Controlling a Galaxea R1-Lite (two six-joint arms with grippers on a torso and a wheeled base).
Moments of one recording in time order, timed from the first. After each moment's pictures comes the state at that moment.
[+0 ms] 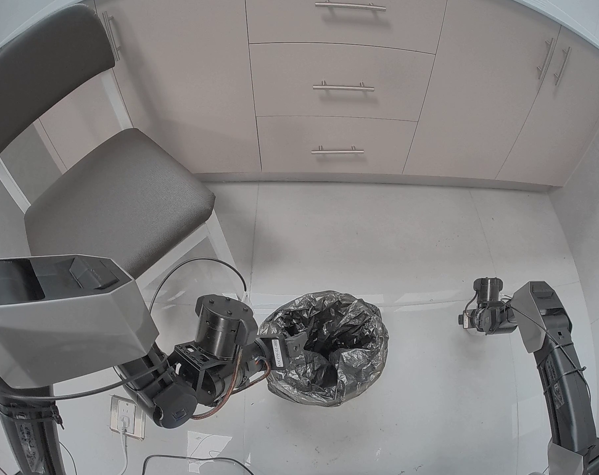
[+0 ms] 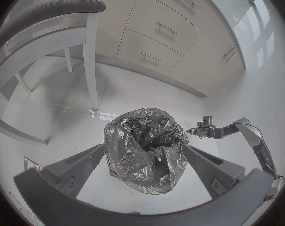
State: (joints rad) left arm -0.64 2.21 -0.67 -1.01 0.13 -0.50; right arm -0.15 3.10 -2.00 -0.37 -0.36 -0.10
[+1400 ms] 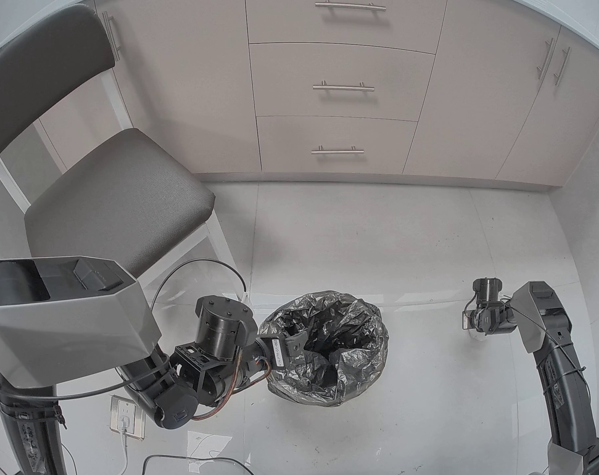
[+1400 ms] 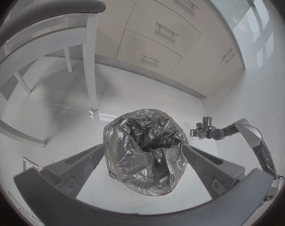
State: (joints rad) left arm -0.64 2.22 -0.67 -1.04 0.13 -0.50; right arm -0.14 3.10 -2.00 -0.36 -0.36 -0.11
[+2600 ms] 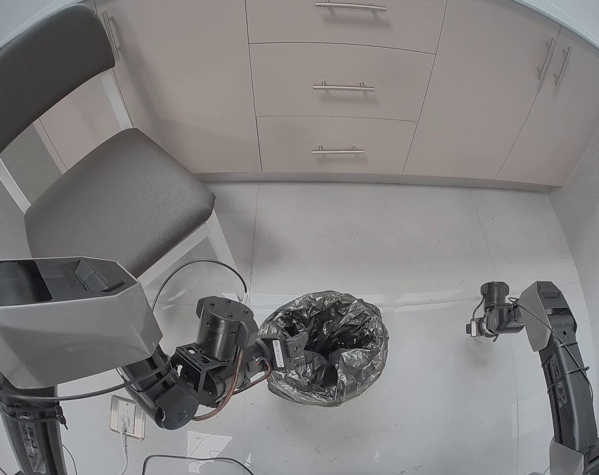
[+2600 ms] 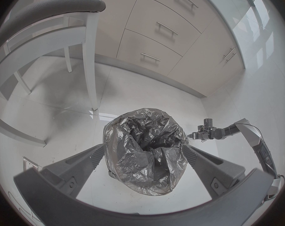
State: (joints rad) left arm -0.64 2.22 -0.67 -1.04 0.13 -0.50; right arm -0.19 3.10 -2.00 -0.25 -0.36 -0.12
